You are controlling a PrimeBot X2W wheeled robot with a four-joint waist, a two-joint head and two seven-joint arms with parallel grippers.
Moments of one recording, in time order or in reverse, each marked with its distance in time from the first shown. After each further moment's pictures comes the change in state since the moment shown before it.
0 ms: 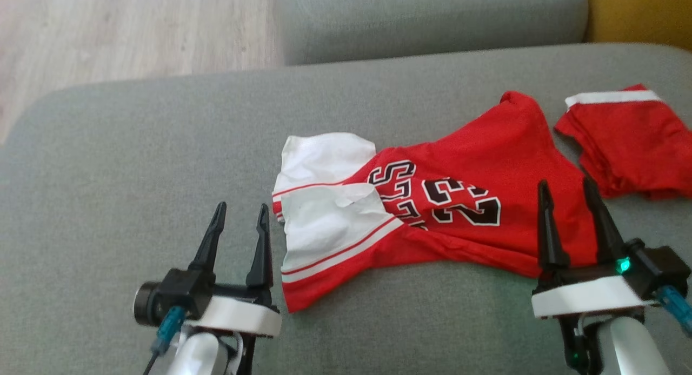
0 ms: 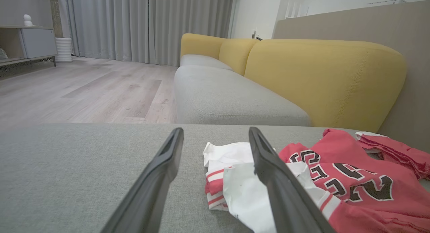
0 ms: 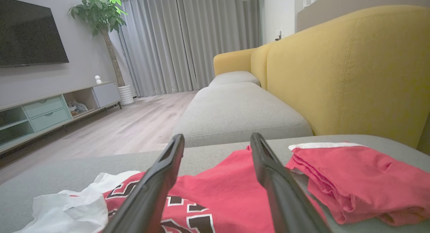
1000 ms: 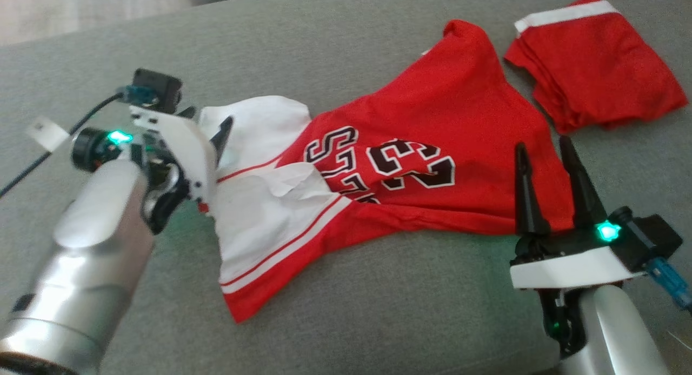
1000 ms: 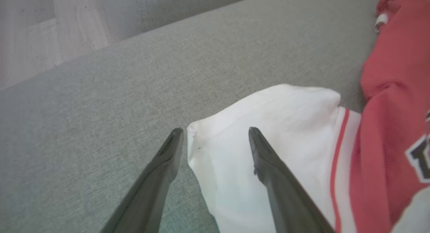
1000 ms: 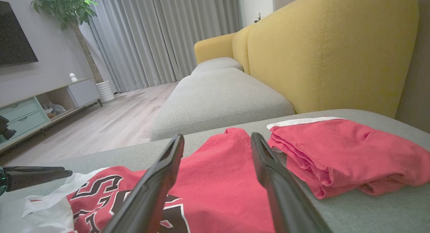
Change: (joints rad) left arm -0.684 0.228 -0.276 0.460 -0.291 -0.151 0.644; right arm -0.075 -0.002 0.101 -0.057 0.074 0.000 -0.001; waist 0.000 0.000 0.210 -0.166
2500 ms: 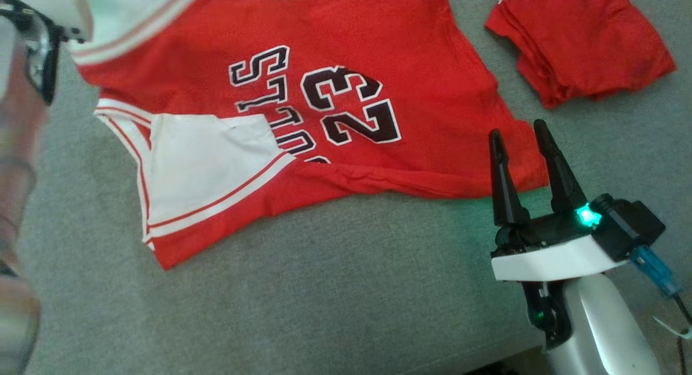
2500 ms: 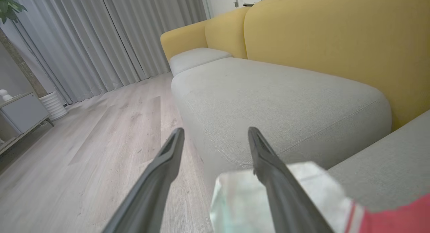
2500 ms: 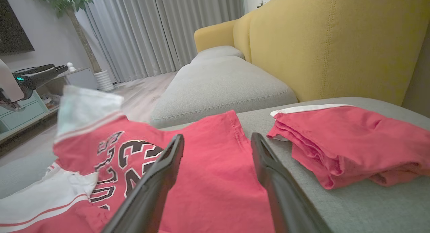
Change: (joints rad) left arm -0.490 0.106 -0.202 0.381 -0.023 0.131 -0.603; right arm -0.043 0.000 0.083 -0.018 0.014 0.000 0.000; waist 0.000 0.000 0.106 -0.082
